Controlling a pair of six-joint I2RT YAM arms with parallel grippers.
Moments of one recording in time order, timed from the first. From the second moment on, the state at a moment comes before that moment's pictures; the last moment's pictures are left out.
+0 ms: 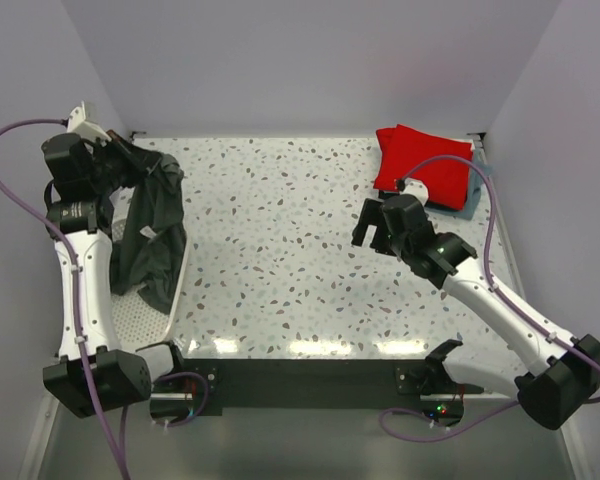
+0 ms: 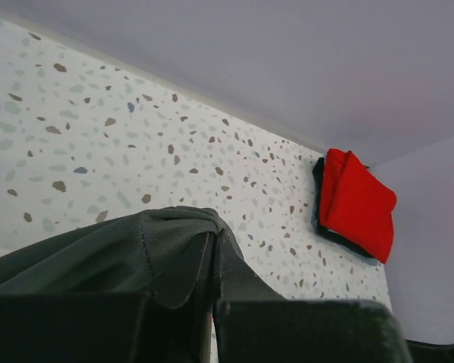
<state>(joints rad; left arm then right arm) 0.29 1.17 1.30 -0.43 0.45 -0.52 0.60 1.10 0.99 -0.60 0.33 0.68</state>
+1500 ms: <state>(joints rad) -0.44 1.63 1.23 -0.35 0.41 -0.53 0.60 1.01 0.85 -0.69 0.38 0.72</state>
